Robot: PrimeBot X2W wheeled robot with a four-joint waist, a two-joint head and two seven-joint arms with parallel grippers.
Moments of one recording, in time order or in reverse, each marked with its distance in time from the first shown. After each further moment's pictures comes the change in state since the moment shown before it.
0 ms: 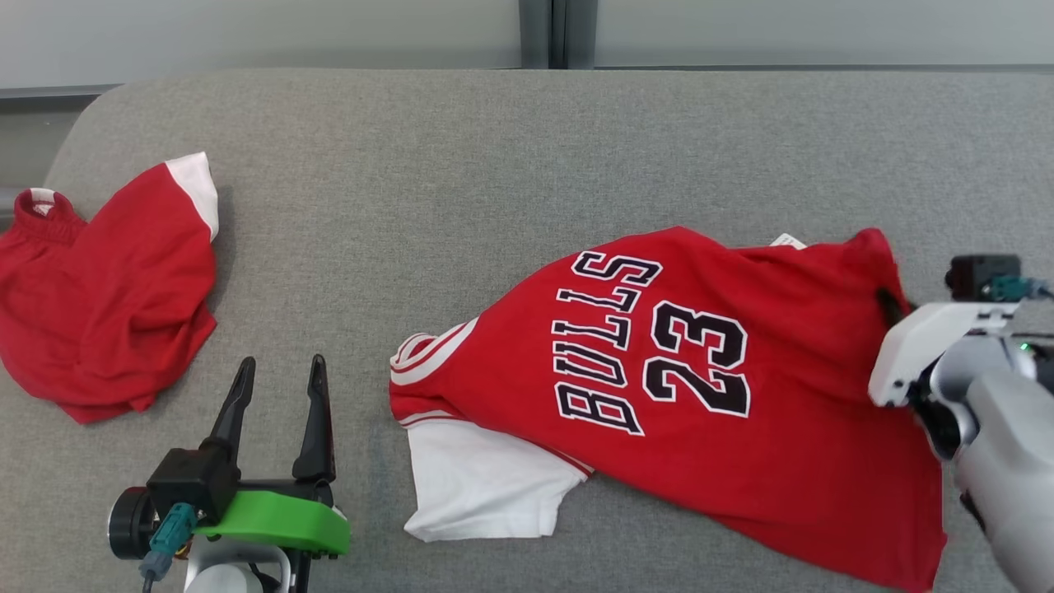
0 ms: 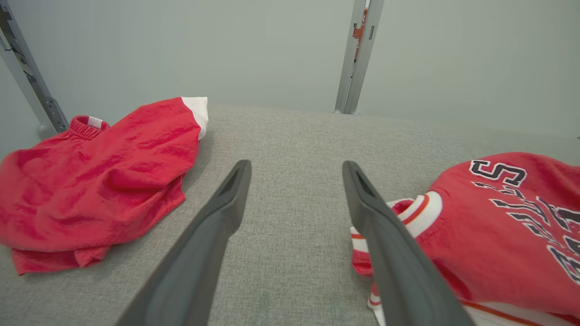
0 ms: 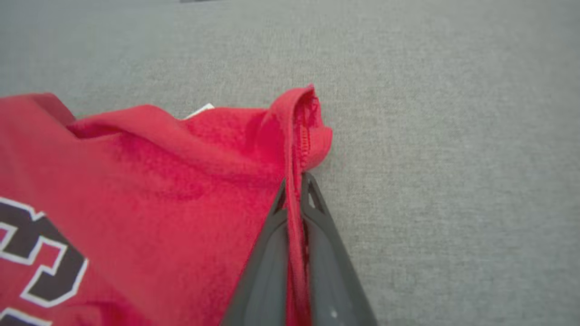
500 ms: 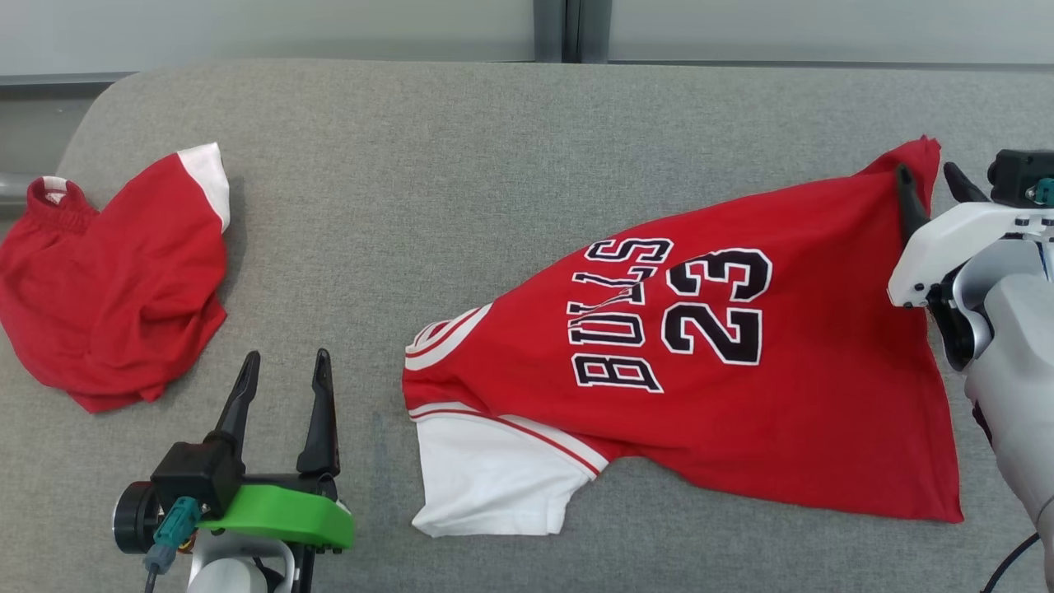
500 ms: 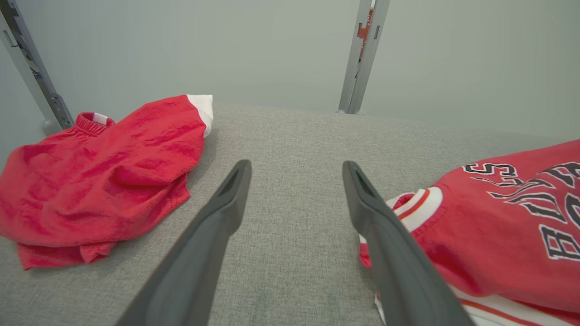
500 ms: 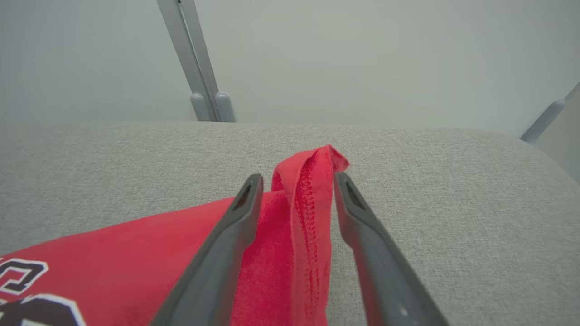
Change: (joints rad) left arm -0.016 0.000 -0.013 0.008 -0.010 0.007 0.000; right arm -0.256 -0.007 -0.003 0.169 -0.061 0.000 -0.189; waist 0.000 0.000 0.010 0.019
